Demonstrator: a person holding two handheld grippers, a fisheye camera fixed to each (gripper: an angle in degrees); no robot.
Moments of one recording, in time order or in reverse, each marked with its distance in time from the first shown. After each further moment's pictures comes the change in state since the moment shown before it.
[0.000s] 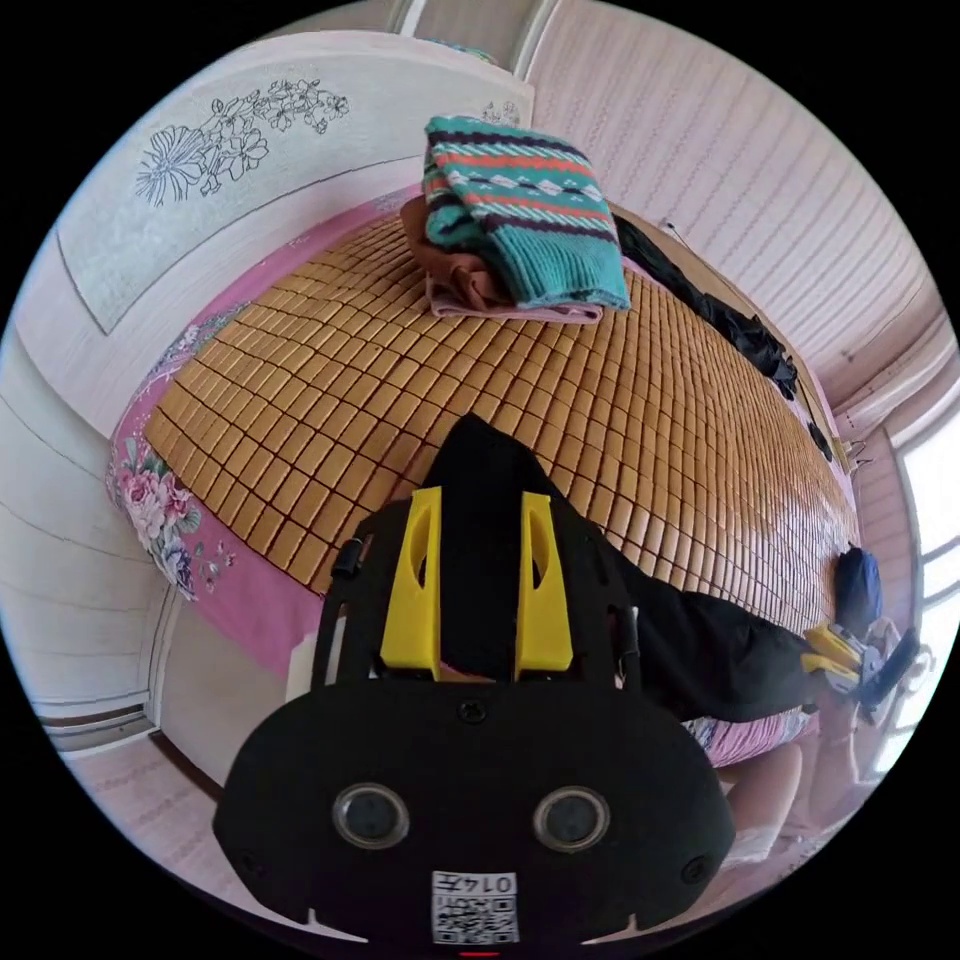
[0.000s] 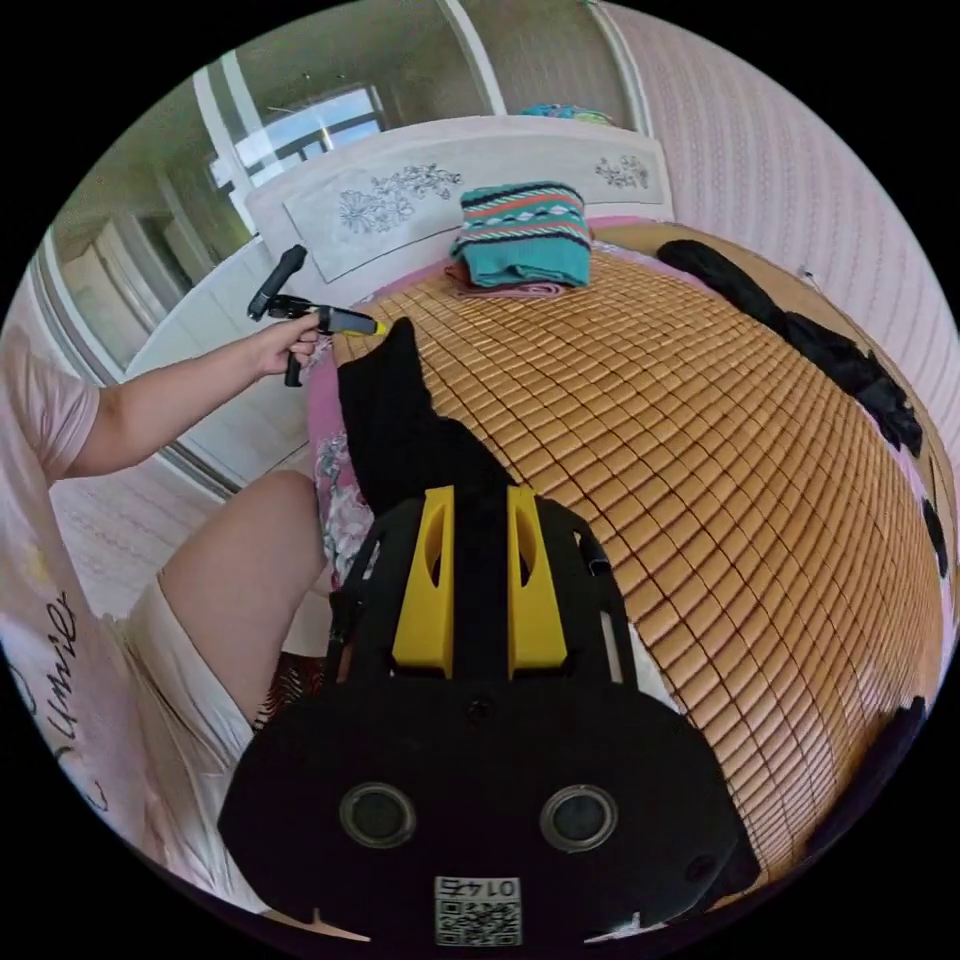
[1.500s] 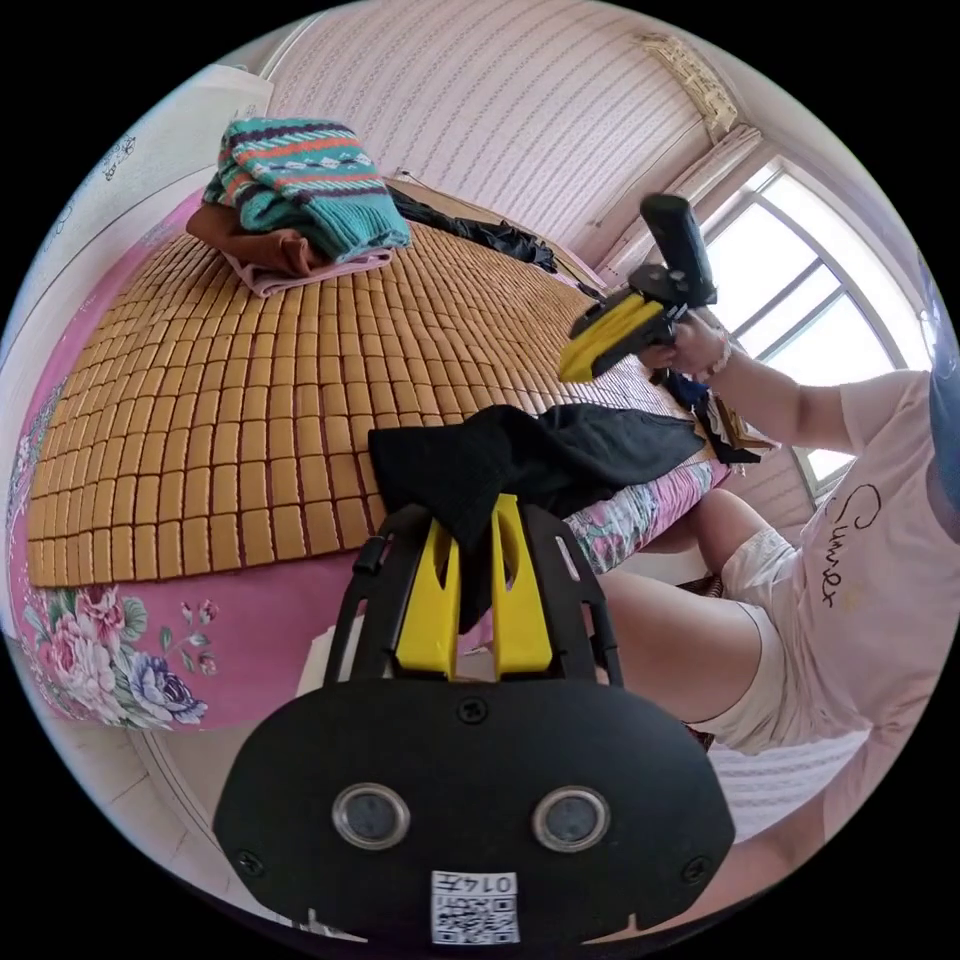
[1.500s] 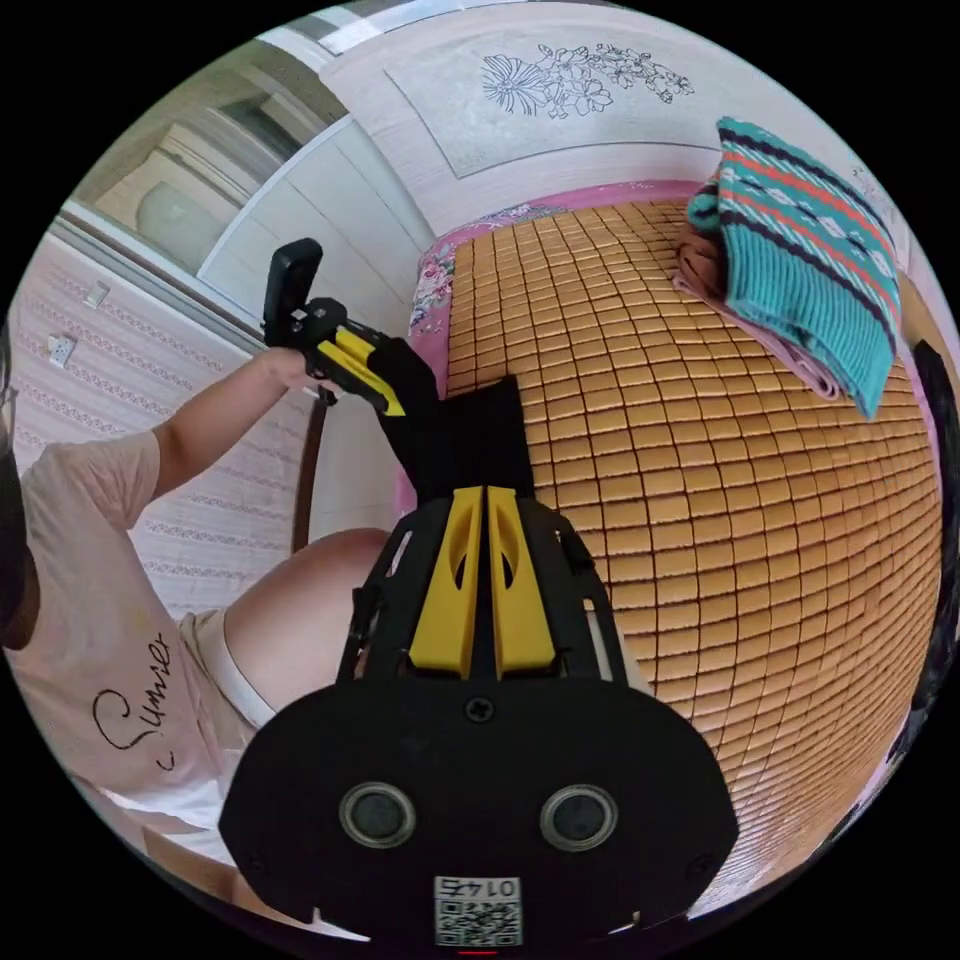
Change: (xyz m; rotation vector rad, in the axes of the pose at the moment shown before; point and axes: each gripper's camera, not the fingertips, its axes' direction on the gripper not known) left arm -0.173 0.016 -0.070 -0.016 0.544 0.620; right arm -0.057 -0.238 0.215 -0.382 -0.135 -0.240
